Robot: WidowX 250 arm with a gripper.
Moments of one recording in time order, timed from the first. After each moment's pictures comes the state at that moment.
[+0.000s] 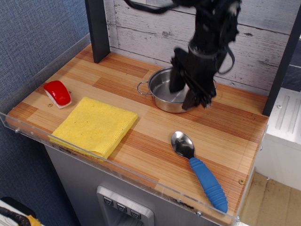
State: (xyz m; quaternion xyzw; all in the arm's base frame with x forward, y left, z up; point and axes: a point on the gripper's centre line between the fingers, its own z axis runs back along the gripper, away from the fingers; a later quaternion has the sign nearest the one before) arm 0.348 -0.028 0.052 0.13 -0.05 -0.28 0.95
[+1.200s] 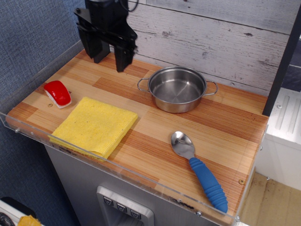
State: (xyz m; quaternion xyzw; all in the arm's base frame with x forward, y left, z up) arm 0.309 0.090 0.113 0.07 -0.10 -0.04 0.99
